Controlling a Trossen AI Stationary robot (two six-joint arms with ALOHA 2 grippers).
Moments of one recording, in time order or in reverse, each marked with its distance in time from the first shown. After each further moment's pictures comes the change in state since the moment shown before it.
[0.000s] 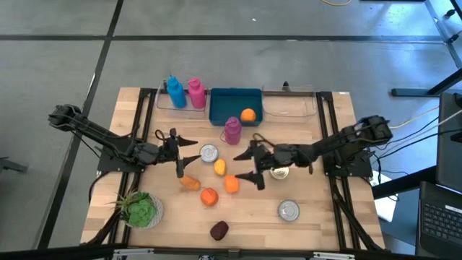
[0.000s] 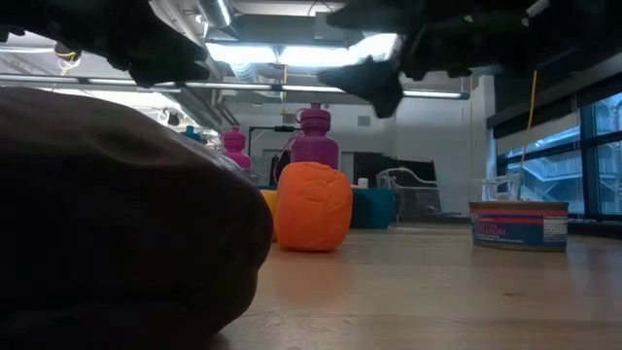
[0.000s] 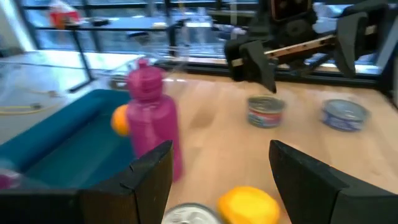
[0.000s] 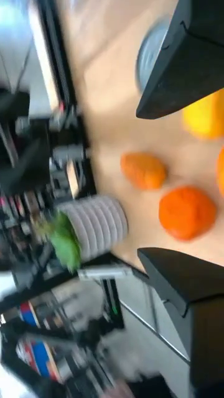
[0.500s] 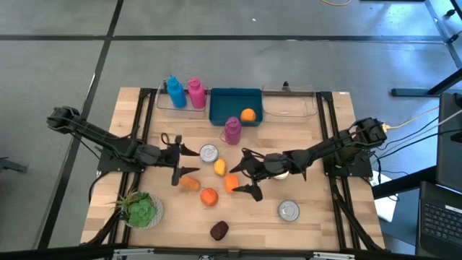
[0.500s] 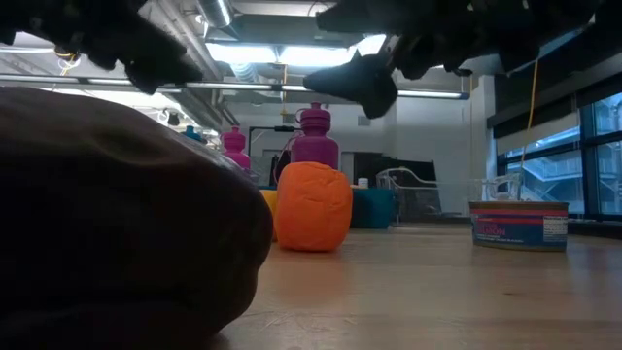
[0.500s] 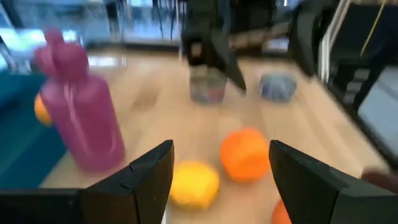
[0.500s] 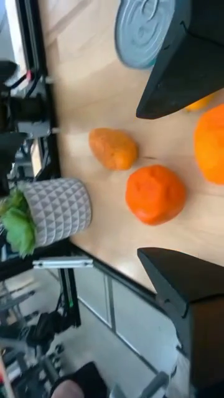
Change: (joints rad) left arm -0.002 0.003 0.020 -0.113 0.254 -0.061; right arm 0.068 0.060 0.107 -0.193 0.006 -0.052
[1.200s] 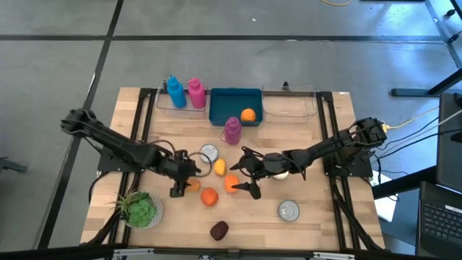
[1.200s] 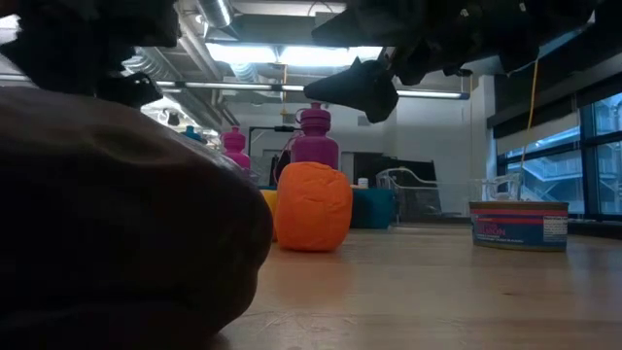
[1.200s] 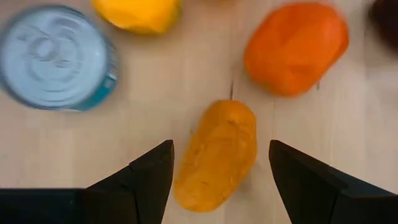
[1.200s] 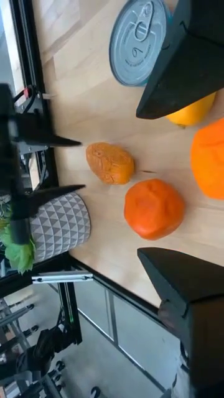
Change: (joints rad) left arm -0.038 0.440 0.451 -0.819 0.278 -0.192; right arm -0.008 0.000 0.000 -0.015 0.038 0.003
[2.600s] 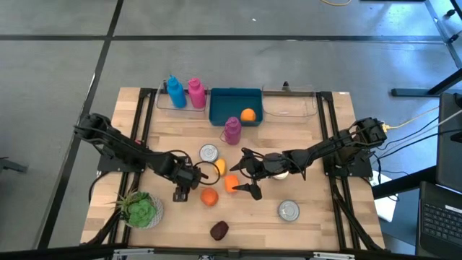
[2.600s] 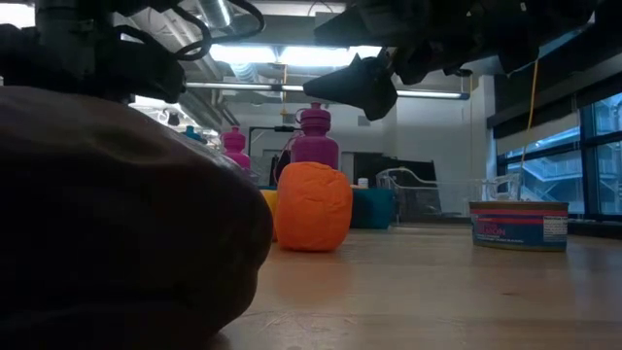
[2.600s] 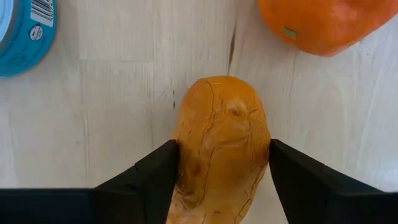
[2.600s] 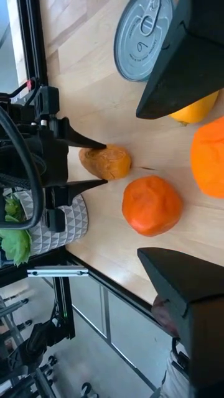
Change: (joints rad) left arm -0.024 0.248 -0.031 -0.013 0.112 -0.029; right arm 0.001 0.000 0.000 0.000 -0.022 -0.034
